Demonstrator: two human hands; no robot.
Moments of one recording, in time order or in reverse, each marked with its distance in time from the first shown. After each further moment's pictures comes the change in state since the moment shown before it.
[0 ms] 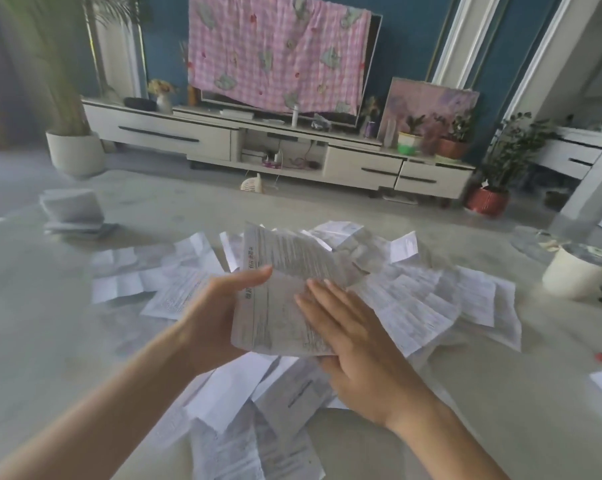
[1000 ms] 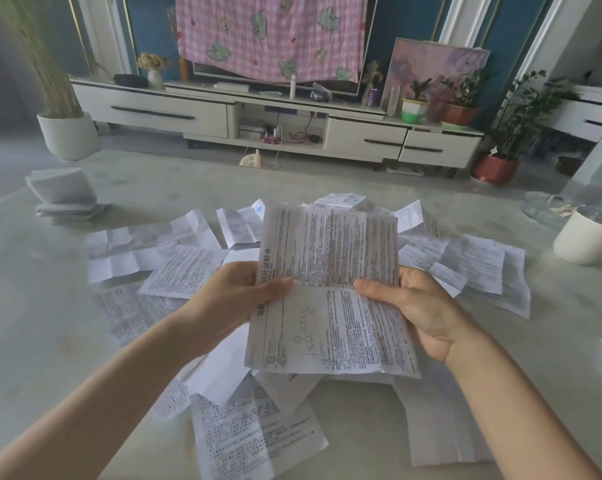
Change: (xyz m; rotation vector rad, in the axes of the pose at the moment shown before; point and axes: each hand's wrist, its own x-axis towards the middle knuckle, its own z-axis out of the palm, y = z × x) left_hand 0.009 -0.016 -0.003 0.493 0.222 0.088; right_hand 0.000 0.042 -0.024 1.296 0.111 0.723
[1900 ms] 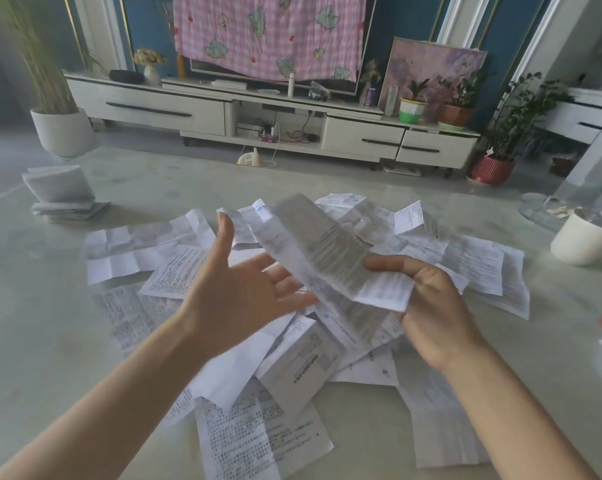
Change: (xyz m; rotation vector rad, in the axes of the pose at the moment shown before) left_hand 0.003 0.003 -0.001 -0.719 -0.260 -0.094; right_hand -0.013 -0.006 0.015 0.089 0.080 -0.219
